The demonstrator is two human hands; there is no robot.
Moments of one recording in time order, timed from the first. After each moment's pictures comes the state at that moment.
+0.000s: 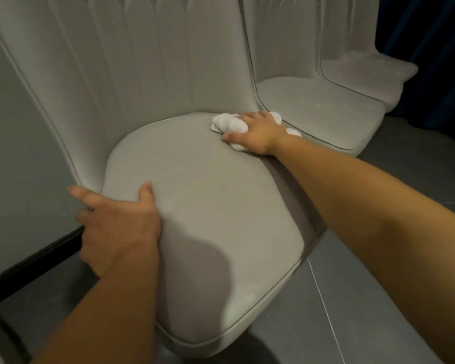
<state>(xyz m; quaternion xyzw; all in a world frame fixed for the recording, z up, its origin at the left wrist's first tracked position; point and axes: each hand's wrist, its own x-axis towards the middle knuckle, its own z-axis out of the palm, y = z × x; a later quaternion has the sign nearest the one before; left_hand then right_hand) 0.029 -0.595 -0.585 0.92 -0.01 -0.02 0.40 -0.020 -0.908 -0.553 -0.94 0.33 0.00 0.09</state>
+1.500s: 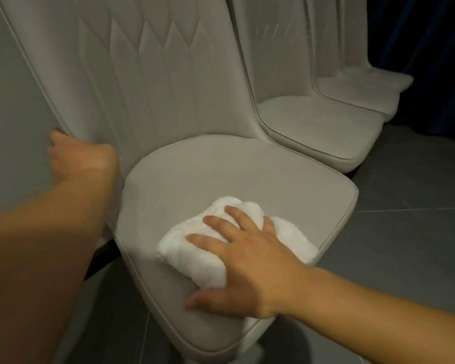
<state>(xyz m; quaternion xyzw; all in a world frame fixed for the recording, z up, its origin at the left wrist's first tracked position) 0.156 -0.613 -0.525 0.86 -0.04 0.11 0.49 -0.134 -0.665 -0.547 -0.98 0.17 0.05 0.13</state>
